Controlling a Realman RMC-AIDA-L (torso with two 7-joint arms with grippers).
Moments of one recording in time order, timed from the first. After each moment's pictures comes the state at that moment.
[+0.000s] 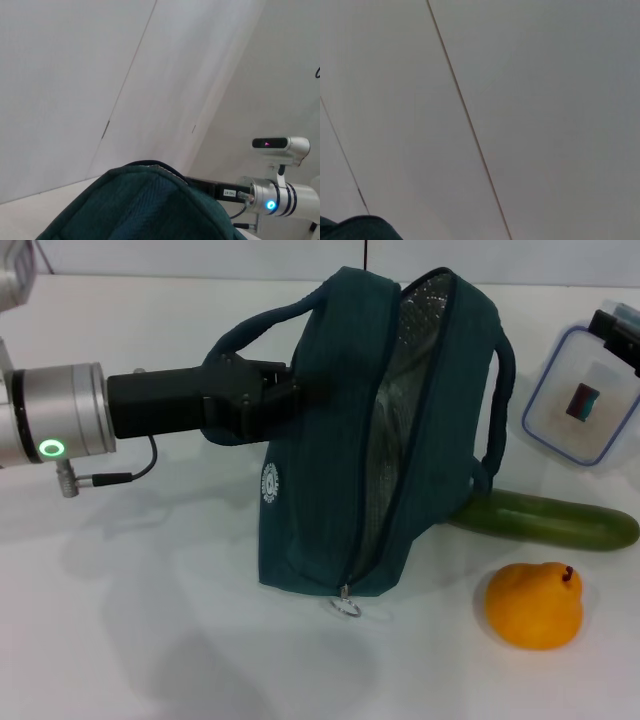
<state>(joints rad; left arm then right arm) -0.48 -2.06 0.94 0.75 1.63 1.60 -1.63 0.45 2.00 -0.99 -0.55 -1.26 -1.13 1.32</state>
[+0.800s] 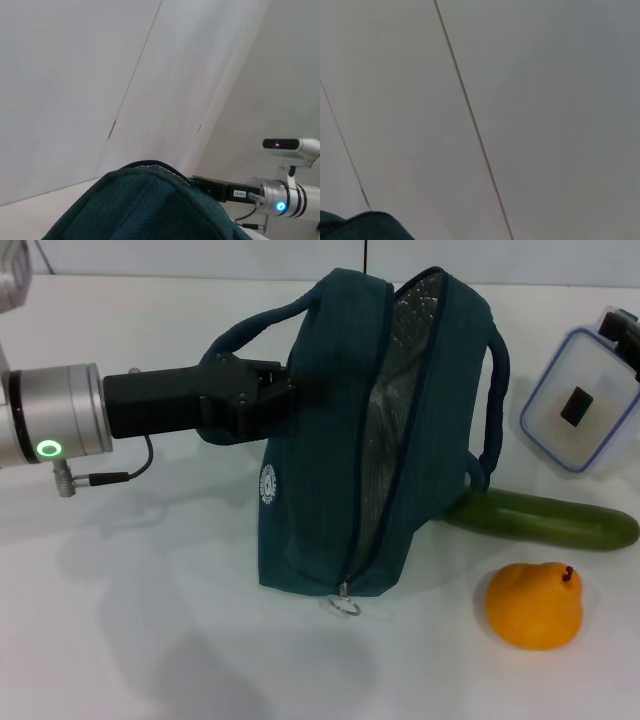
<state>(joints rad) -0.48 -2.05 0.94 0.75 1.63 1.59 -1.62 0.44 2.01 -0.98 -0.56 -1.26 -1.15 1.28</state>
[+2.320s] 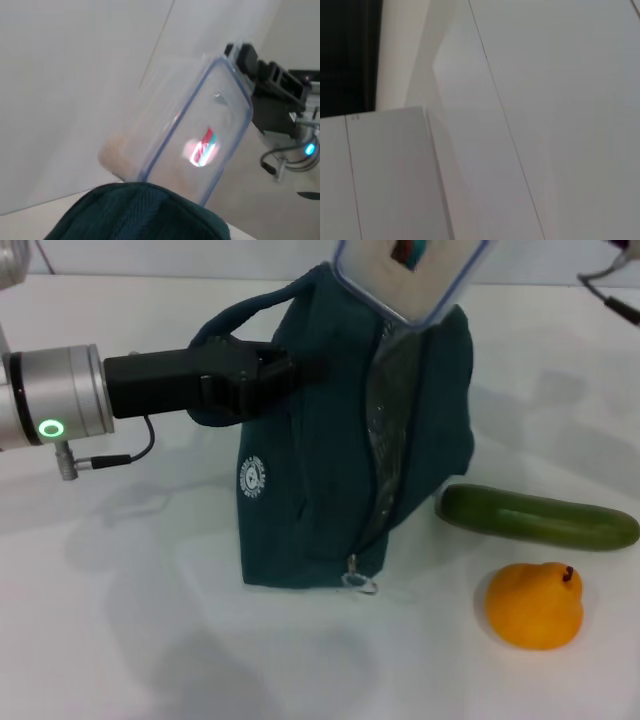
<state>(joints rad) -0.51 -2.05 0.92 0.75 1.64 1.57 -1.65 0.75 2.02 -1.09 -0.52 -1.05 -1.45 1.34</state>
